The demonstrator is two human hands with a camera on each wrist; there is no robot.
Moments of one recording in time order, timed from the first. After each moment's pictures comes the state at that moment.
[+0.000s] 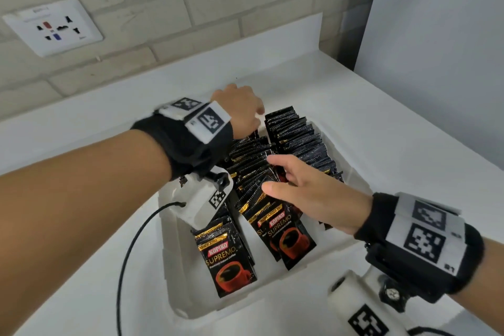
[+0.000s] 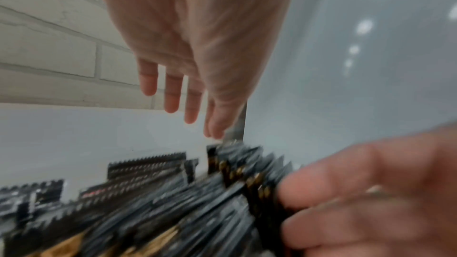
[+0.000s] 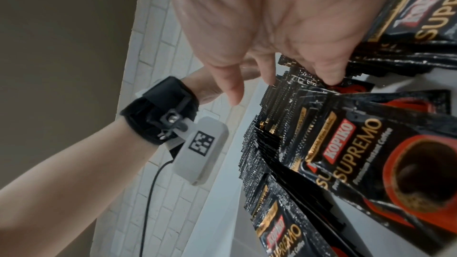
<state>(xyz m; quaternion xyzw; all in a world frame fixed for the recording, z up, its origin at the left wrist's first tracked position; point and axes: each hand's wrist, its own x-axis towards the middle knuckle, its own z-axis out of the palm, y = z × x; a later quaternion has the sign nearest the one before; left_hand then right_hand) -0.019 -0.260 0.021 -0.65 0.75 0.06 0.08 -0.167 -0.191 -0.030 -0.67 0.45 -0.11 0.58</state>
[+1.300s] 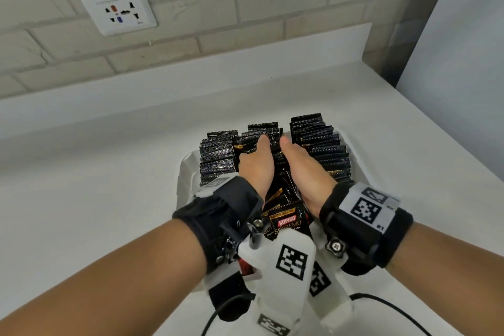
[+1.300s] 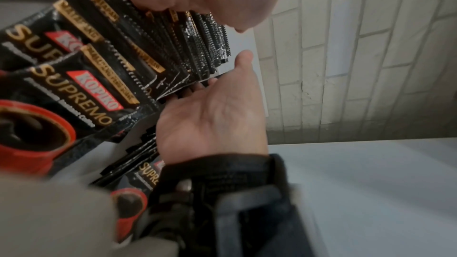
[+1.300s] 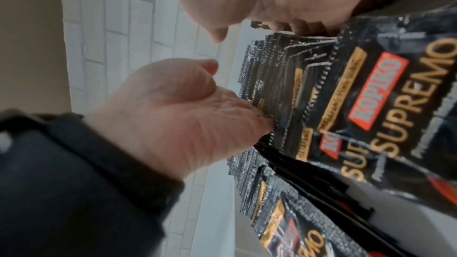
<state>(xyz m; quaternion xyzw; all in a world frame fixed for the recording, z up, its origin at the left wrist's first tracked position) -0.054 -0.199 -0.033 -0.76 0.20 0.46 -0.41 -0.125 -0.228 -0.064 -0.53 0.48 -0.24 0.66</state>
